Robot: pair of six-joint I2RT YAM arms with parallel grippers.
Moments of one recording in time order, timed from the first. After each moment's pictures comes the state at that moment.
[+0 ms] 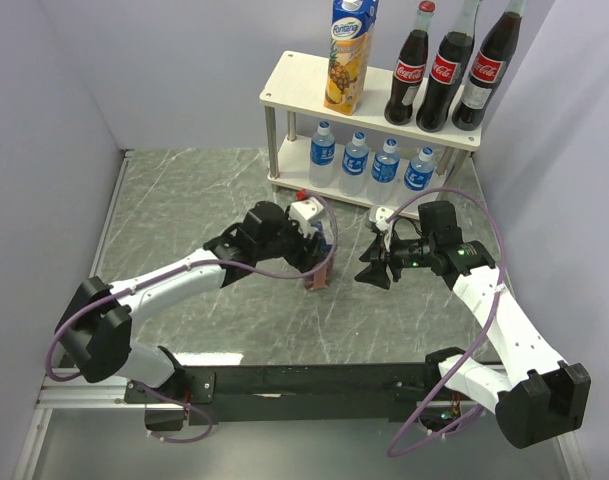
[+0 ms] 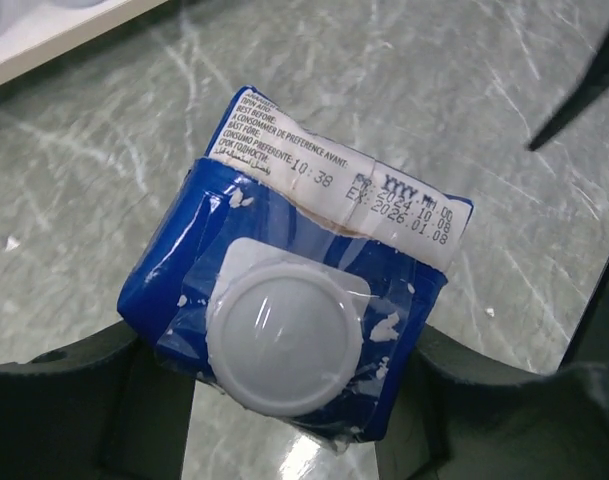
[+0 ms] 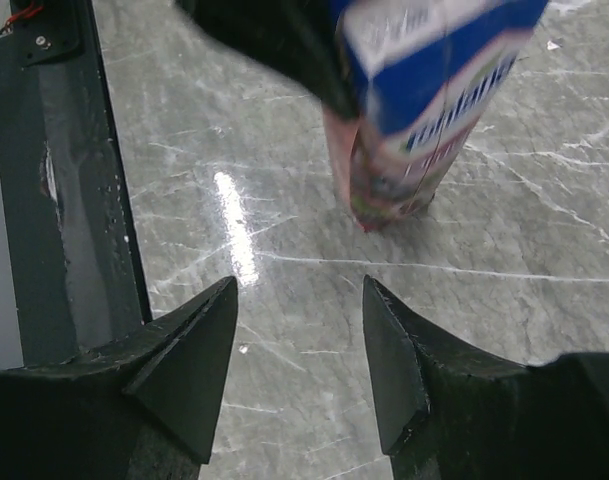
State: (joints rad) left arm -0.76 1.42 0.99 -0.01 0.24 -0.04; right arm 0.25 1.04 0.90 -0.67 -0.90 -0.58
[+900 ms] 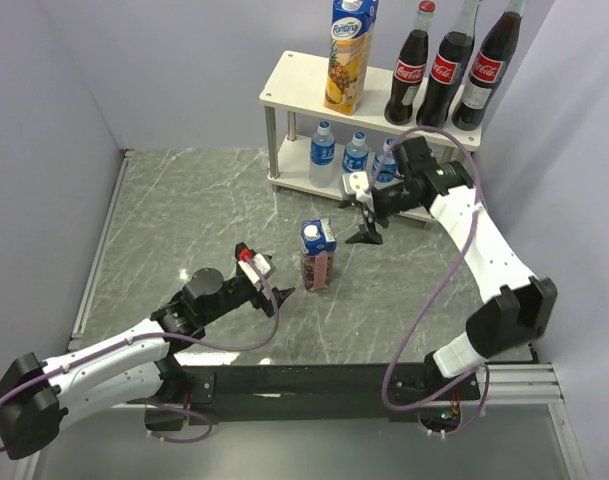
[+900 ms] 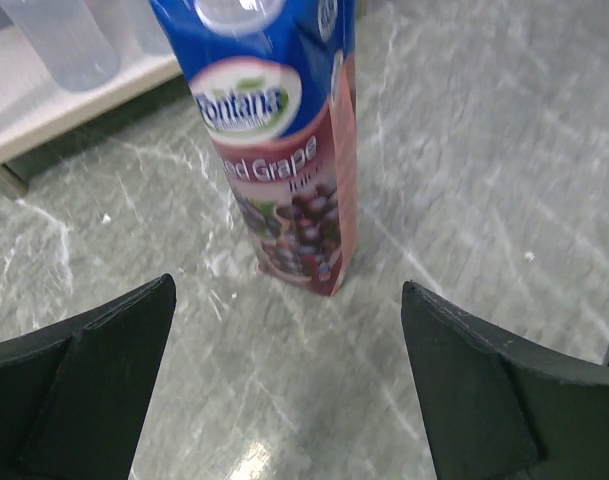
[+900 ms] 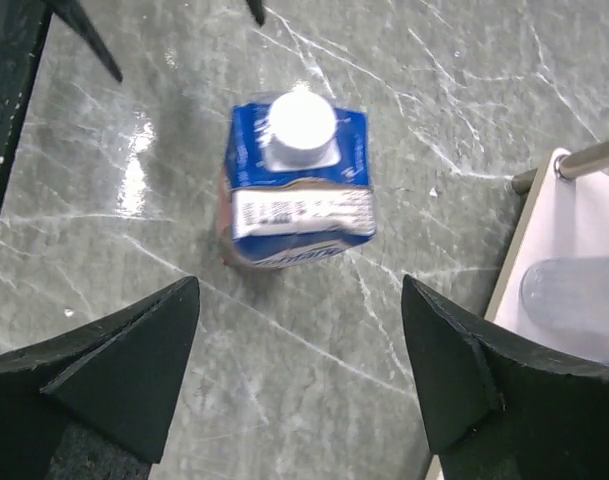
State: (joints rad) left arm -0.85 0.84 0.39 0.34 0.06 0.07; right arm 0.30 1.48 1.51 -1.10 -0.95 -1.28
